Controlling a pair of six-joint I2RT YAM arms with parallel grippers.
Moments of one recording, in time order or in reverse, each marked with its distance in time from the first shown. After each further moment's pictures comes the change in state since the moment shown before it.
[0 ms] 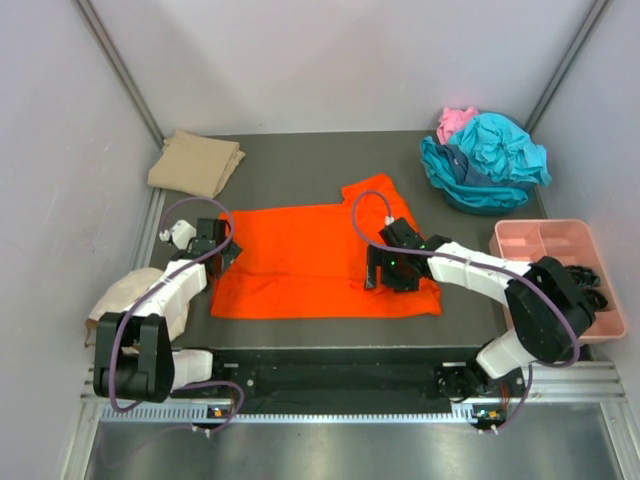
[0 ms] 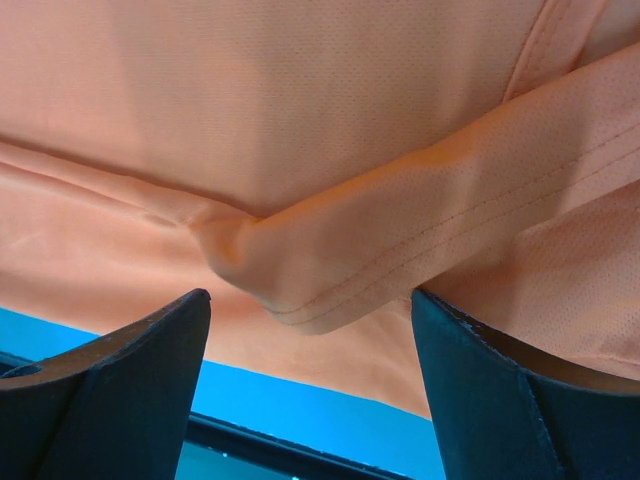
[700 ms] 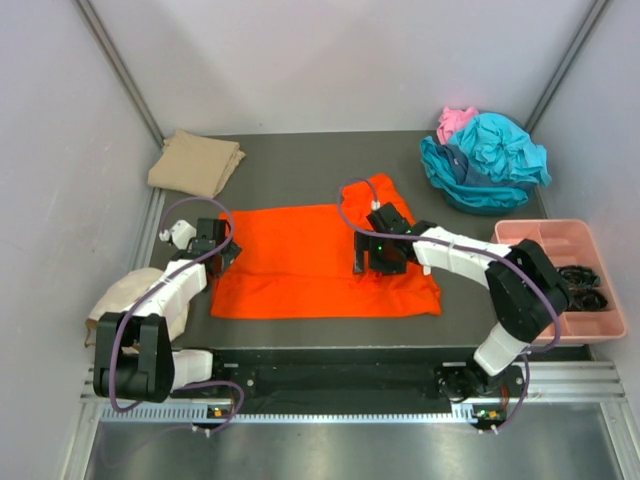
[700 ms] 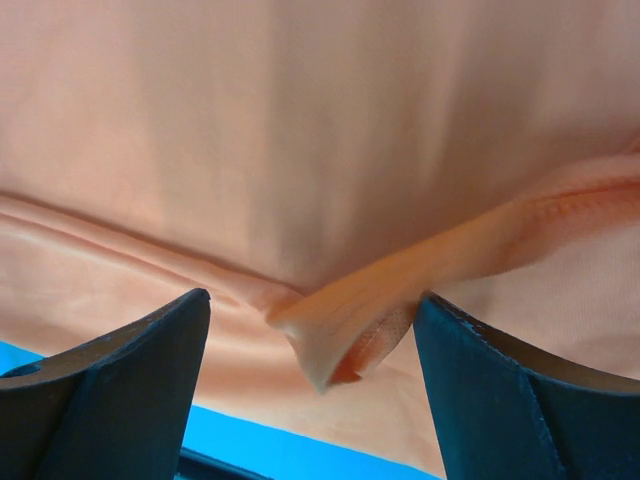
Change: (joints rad) left arm 0.000 0.000 0.000 0.000 -0.004 0.000; right arm 0.001 0.144 0.153 0.025 0.015 -0.051
